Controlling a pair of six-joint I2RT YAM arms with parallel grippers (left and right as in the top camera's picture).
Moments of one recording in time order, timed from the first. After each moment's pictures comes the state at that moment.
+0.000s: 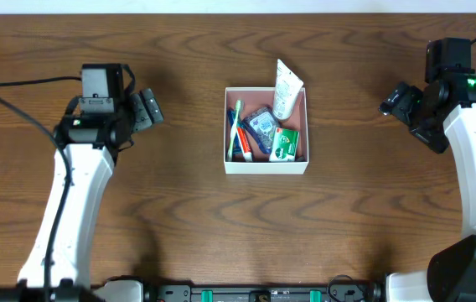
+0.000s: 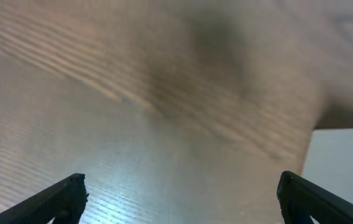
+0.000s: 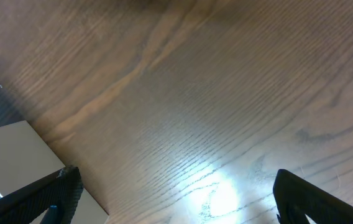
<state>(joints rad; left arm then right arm) -0.01 1.40 1.18 -0.73 -0.08 -0.38 -0.10 1.61 1.47 -1.14 0.09 0.62</state>
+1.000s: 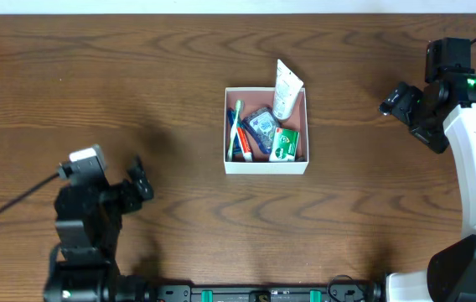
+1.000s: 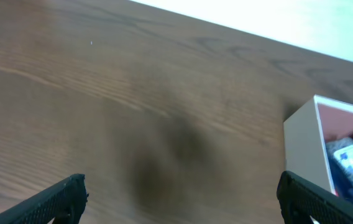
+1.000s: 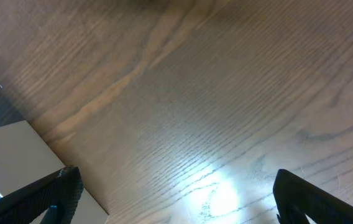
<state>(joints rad) 0.01 0.50 0.62 -0.63 -0.09 -0.25 -0.10 1.61 1.47 -1.14 0.09 0.62</state>
